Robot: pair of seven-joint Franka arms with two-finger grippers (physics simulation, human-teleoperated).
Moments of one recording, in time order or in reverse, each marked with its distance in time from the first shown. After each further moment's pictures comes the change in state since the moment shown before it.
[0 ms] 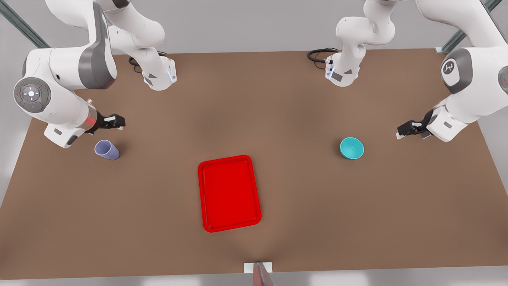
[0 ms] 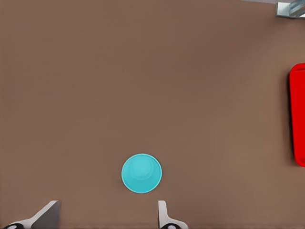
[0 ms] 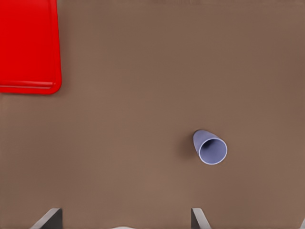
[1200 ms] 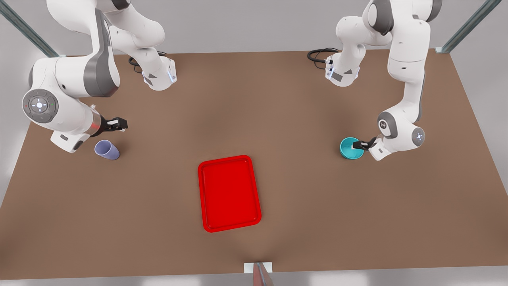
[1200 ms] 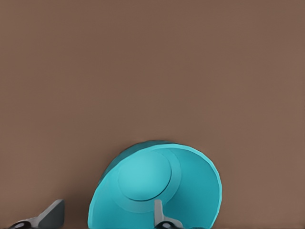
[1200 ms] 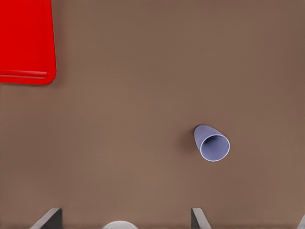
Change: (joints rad) left arm -0.049 0.292 0.076 -0.674 -0.375 0.682 0.541; right arm 0.001 0.015 -0.005 -0.036 -0.004 0.002 -0.019
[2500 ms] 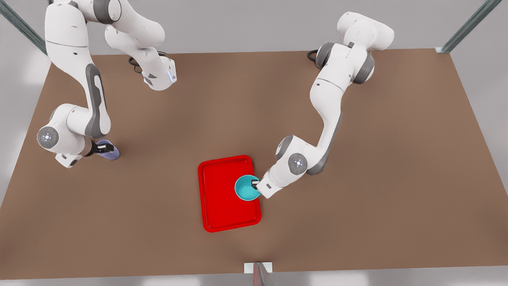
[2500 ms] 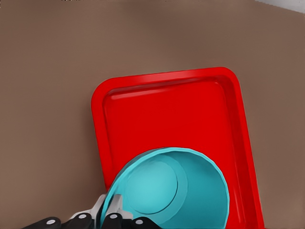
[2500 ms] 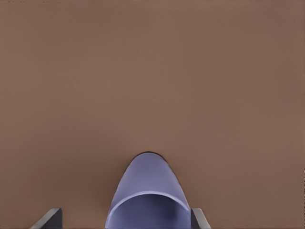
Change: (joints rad) left arm -0.357 0.656 -0.315 1.301 0.128 -0.065 -0.967; right arm -0.035 0.067 -0.363 -0.721 0.051 0.899 -0.296
